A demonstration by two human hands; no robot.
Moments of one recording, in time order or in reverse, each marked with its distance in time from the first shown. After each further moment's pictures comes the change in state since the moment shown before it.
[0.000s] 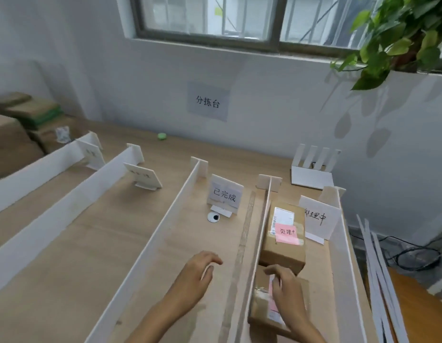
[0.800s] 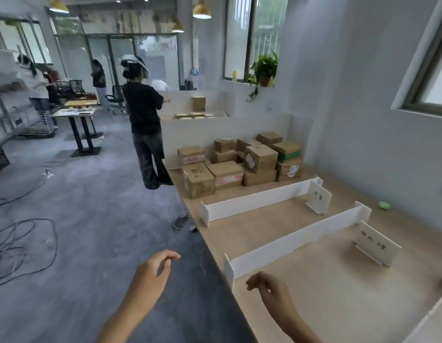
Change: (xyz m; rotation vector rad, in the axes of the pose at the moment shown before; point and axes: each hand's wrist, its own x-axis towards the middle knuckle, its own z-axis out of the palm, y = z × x) left_hand -0.485 -0.202 -0.404 0.111 1.022 -0.617; right_hand -0.222 -0.460 0.368 0.263 -0.801 -0.675
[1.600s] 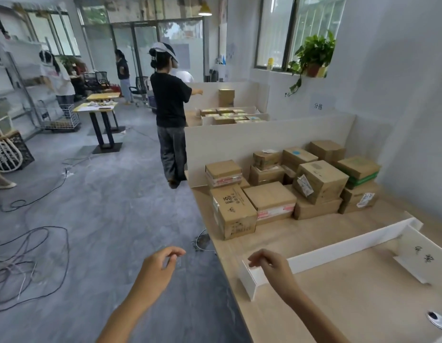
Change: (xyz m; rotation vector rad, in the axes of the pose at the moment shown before) left_hand 0.375 -0.174 -0.024 -0.007 0.013 -0.121; right_hand 0.436 -0.046 0.139 0.106 -0.097 -0.013
